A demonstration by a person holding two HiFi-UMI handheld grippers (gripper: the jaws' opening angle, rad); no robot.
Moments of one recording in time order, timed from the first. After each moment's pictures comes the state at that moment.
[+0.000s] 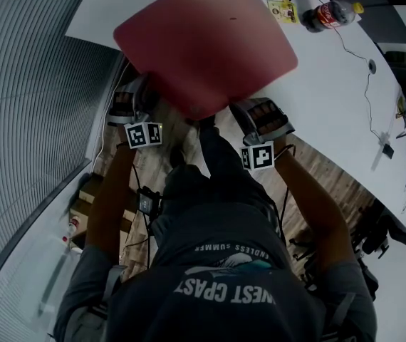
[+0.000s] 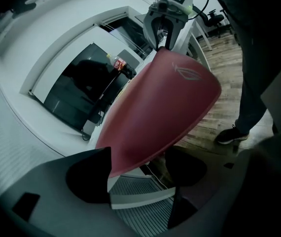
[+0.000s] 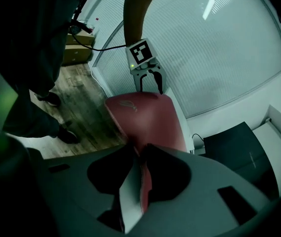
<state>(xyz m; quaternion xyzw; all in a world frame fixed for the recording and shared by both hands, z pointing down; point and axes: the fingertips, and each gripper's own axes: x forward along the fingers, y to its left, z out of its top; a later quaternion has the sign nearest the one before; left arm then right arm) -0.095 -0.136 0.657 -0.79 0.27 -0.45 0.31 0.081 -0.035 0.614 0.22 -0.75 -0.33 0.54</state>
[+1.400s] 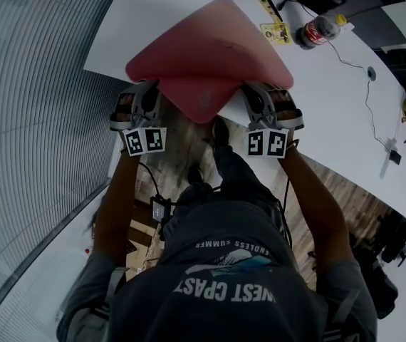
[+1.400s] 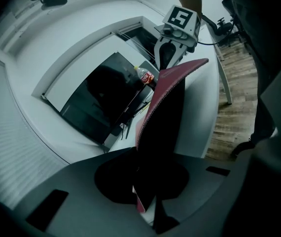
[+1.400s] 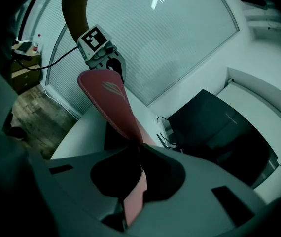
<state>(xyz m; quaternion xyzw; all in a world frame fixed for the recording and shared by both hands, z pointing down) -0.069 -0.212 0.518 -0.81 0.30 -0.39 0.32 0.123 -0.154 0.504 0.42 -0.76 -0.22 0.45</state>
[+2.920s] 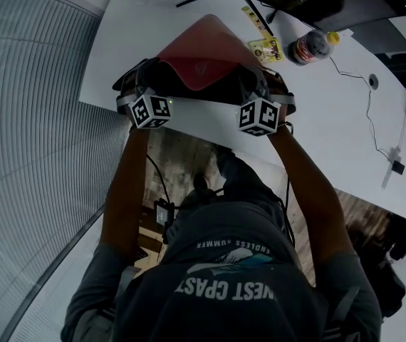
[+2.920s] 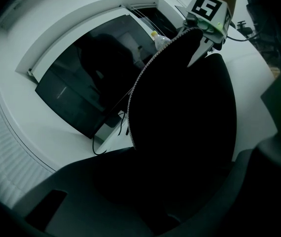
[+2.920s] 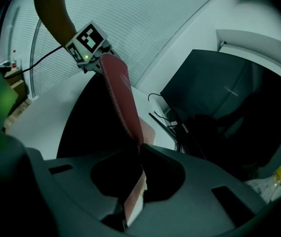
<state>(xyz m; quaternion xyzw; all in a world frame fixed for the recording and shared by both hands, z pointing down) 0.006 -0.362 0.561 -0.81 0.32 -0.43 0.25 0.188 -0.276 0.557 0.46 -0.76 -0.10 0.45</state>
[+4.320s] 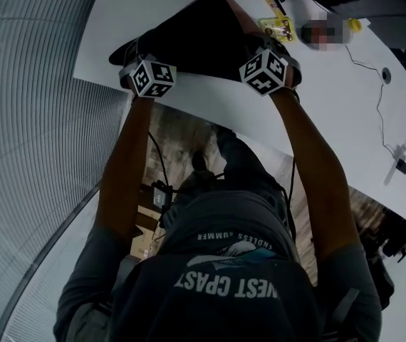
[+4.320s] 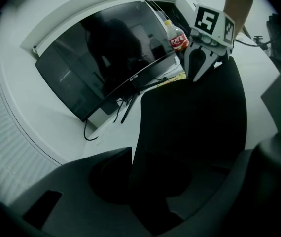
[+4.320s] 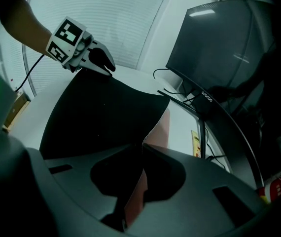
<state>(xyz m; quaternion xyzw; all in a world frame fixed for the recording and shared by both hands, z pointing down) 0.003 -0.373 0.594 -0.81 0.34 -0.45 0.16 0.200 -0.301 0.620 0.42 -0.77 0.05 0.47</state>
